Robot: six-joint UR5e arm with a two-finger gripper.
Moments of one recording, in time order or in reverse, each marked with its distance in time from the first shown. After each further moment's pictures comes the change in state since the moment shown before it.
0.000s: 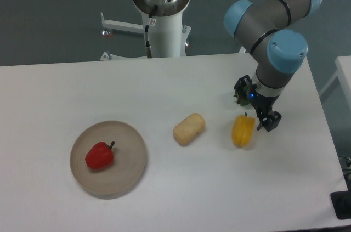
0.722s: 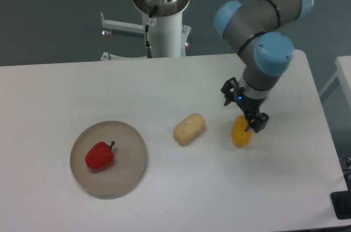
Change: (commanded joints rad) arm -0.174 0.057 -0.054 0.000 -0.054 -0.300
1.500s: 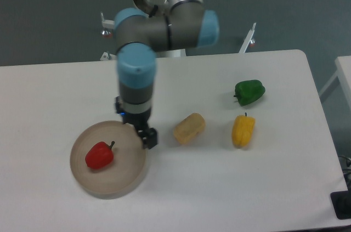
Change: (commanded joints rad) arm -0.378 -0.061 -0.005 0.205 -0.003 -0.419
